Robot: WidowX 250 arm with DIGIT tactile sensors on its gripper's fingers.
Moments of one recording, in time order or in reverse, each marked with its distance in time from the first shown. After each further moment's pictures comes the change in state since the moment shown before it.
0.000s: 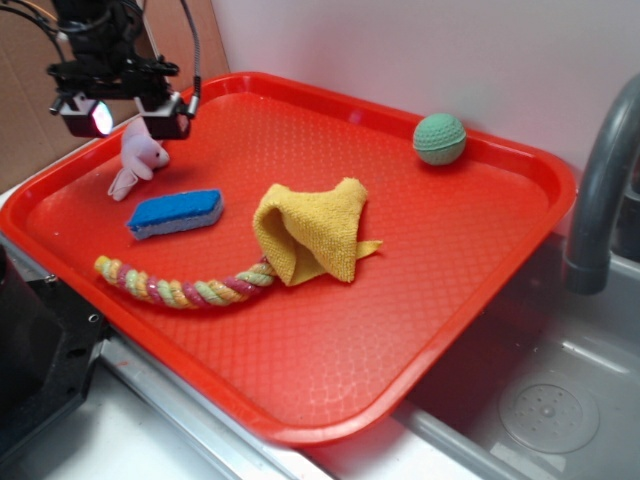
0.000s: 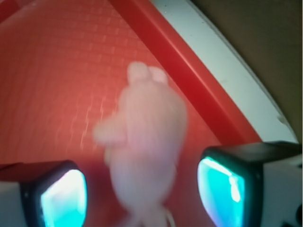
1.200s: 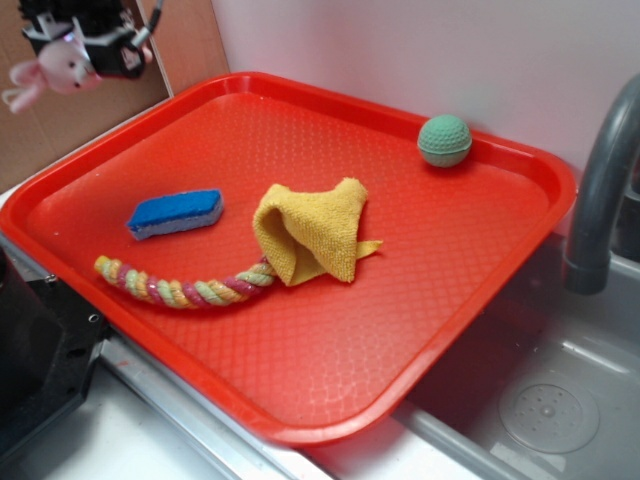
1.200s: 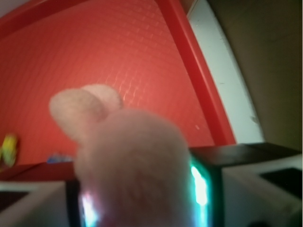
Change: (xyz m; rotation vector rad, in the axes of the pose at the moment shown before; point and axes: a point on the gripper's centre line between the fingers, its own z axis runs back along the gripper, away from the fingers) arm -0.038 -0.016 0.116 -0.072 0.062 -0.323
